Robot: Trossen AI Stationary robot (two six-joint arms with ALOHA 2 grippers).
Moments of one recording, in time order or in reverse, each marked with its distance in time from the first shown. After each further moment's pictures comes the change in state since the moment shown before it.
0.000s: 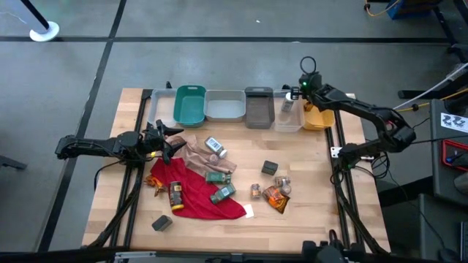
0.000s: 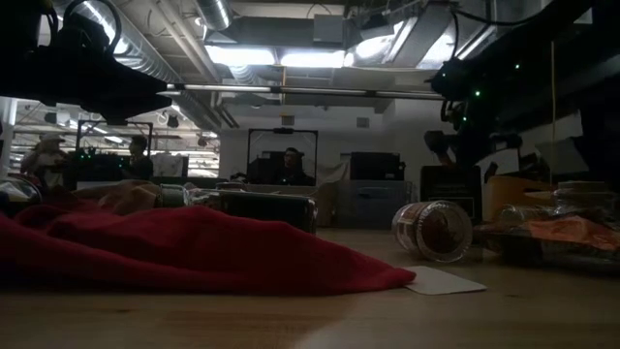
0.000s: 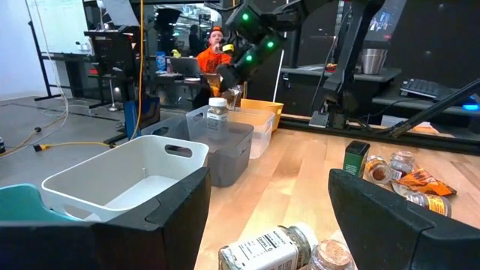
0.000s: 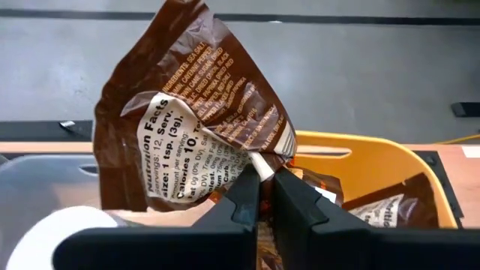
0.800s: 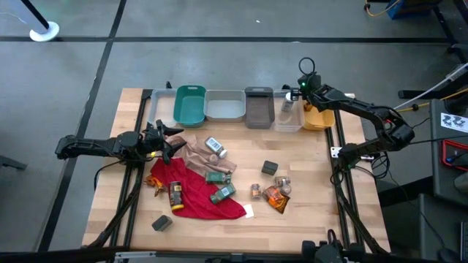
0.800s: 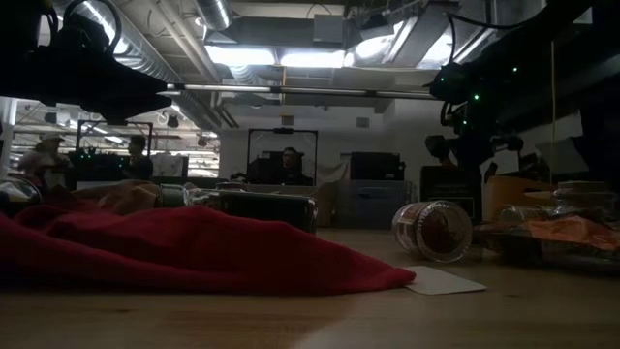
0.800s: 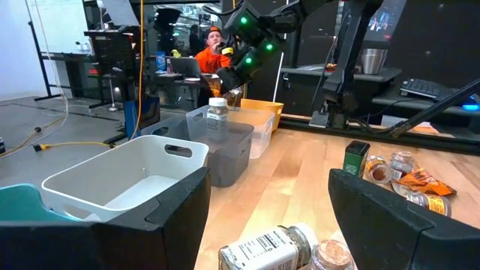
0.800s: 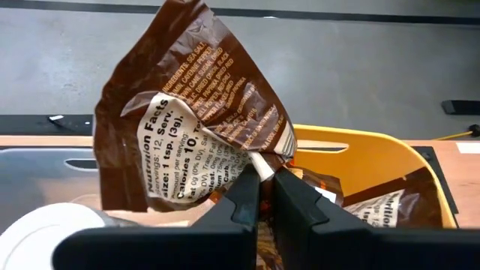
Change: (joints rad) left arm 0.000 0.000 0.000 0.000 0.000 0.000; right arm 0.000 0.019 0.000 -0.006 0.011 0.000
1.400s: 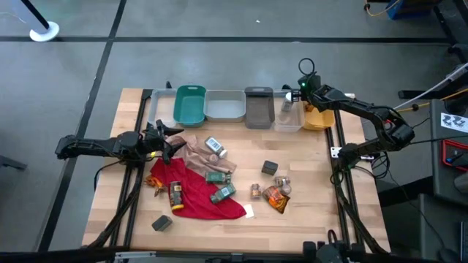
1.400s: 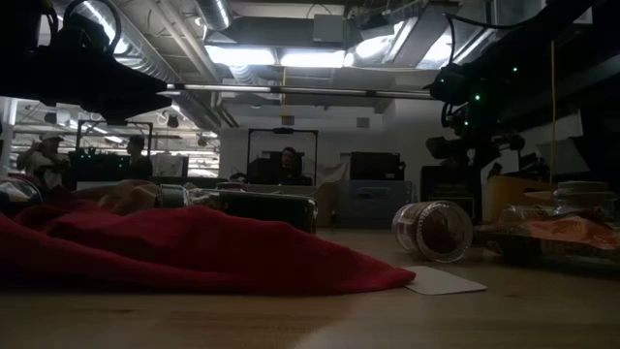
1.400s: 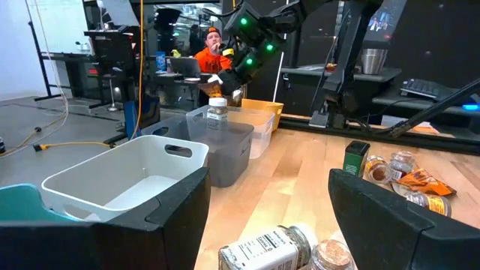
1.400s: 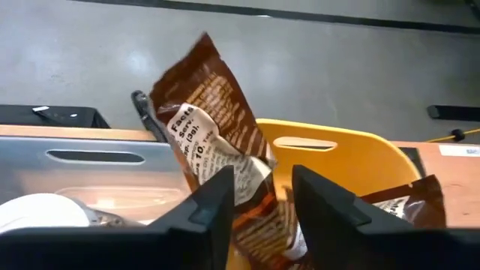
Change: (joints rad) left arm 0.000 0.000 0.000 0.000 0.000 0.000; right arm 0.000 0.000 0.000 -0.022 0.025 -0.031
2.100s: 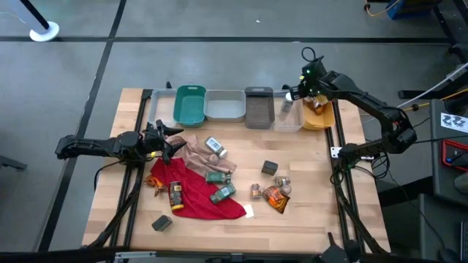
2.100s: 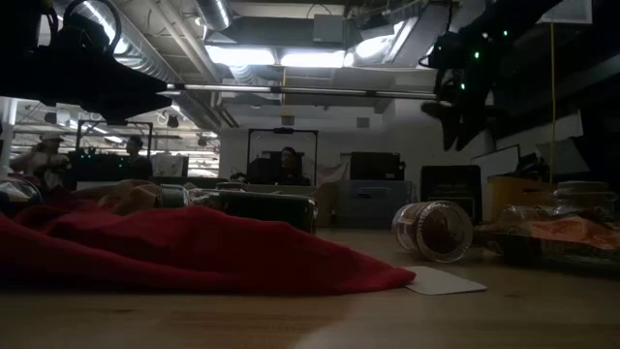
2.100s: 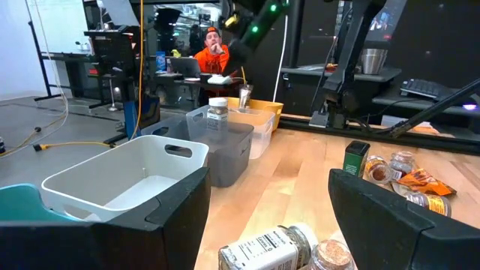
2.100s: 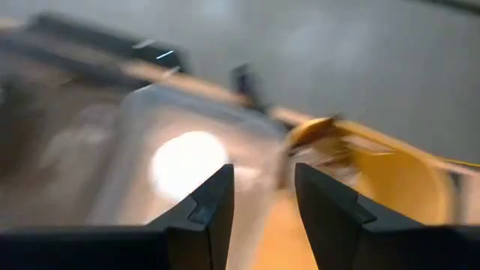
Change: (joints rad) left arm 0.000 0.000 0.000 0.000 0.000 0.000; right arm 0.004 -0.037 0.292 -0.382 -0.348 -0.195
